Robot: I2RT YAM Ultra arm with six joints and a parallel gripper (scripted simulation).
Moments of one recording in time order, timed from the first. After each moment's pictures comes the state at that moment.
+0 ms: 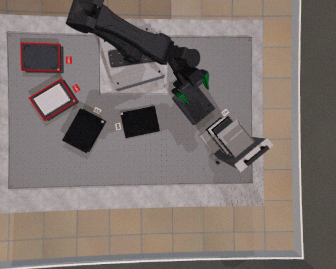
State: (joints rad) arm 1.08 0.97 0.49 -0.09 0.49 0.27
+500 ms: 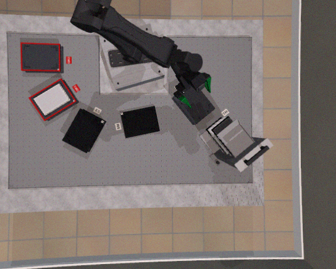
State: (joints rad) arm 1.04 1.04 0.51 -0.04 0.45 0.25
